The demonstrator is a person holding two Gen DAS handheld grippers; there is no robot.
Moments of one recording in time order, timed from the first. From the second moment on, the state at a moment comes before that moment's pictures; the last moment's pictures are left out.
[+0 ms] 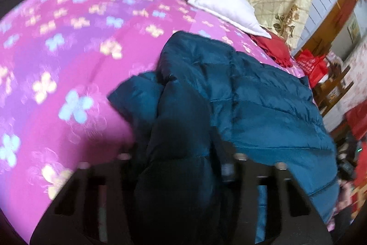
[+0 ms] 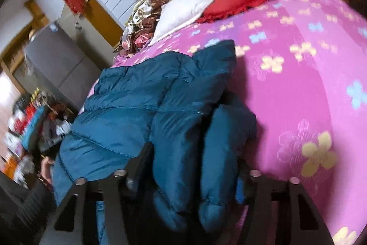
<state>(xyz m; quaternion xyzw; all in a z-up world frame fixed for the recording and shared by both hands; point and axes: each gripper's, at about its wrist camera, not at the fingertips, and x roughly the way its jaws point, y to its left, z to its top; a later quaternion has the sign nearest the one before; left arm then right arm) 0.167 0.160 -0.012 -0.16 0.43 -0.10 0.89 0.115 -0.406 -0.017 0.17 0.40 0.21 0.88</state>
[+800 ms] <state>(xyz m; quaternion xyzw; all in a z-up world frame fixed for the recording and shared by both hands) 0.182 0.070 0.008 -0.10 0.41 -0.10 0.90 0.084 -0.485 0.000 0.16 0.35 0.09 0.92</state>
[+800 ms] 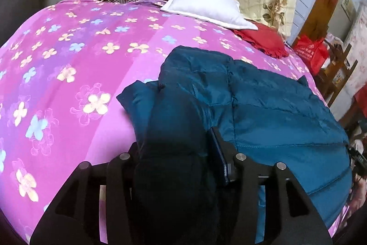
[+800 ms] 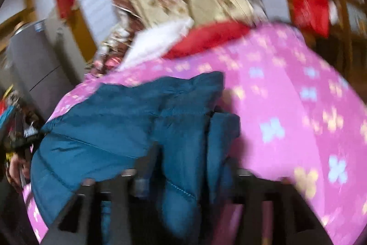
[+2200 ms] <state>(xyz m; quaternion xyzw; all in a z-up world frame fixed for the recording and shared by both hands) 0.159 -0.002 0.009 0.02 0.38 -0.04 0.92 0.101 -0.396 0.009 0.10 0.37 0.01 0.92</state>
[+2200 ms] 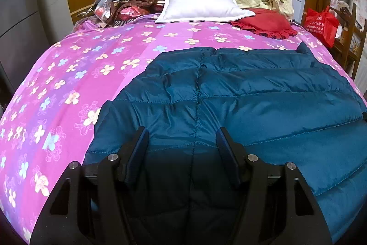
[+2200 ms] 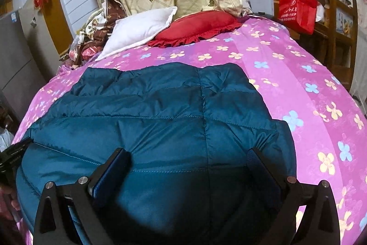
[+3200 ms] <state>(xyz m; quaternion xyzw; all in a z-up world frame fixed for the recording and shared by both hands) 0.164 0.004 0.009 -0.01 0.39 -0.05 0.92 0.258 -0.281 0.028 0.10 0.49 0.00 0.87</state>
